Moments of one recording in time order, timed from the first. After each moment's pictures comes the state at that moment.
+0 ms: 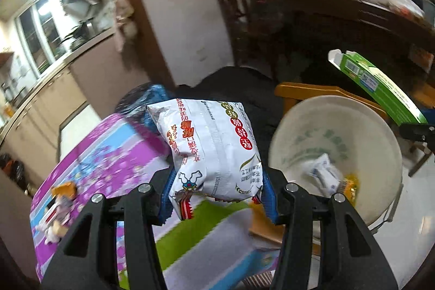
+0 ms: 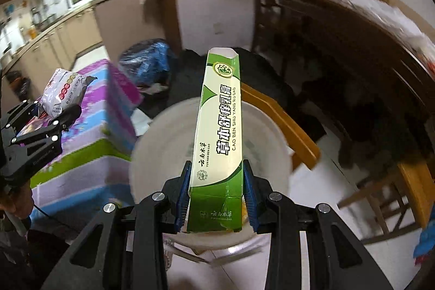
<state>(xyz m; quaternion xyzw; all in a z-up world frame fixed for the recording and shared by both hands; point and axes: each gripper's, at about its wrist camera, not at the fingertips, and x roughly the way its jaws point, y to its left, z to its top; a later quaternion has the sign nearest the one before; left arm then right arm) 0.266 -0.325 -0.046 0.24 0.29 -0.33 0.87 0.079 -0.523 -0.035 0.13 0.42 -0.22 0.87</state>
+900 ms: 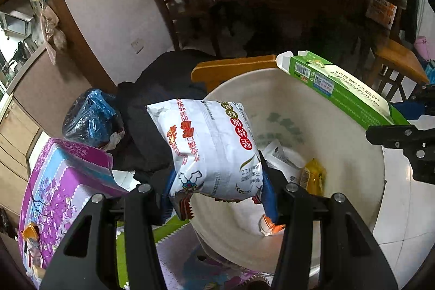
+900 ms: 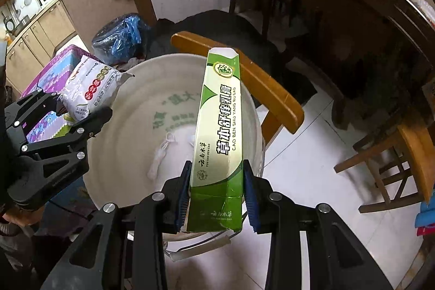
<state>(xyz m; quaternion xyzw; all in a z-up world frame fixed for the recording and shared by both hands) 0.250 -0.426 -0.103 0.31 0.33 -0.44 0.78 0.088 -0.567 -0.094 0.18 0.49 -0.24 0.82</state>
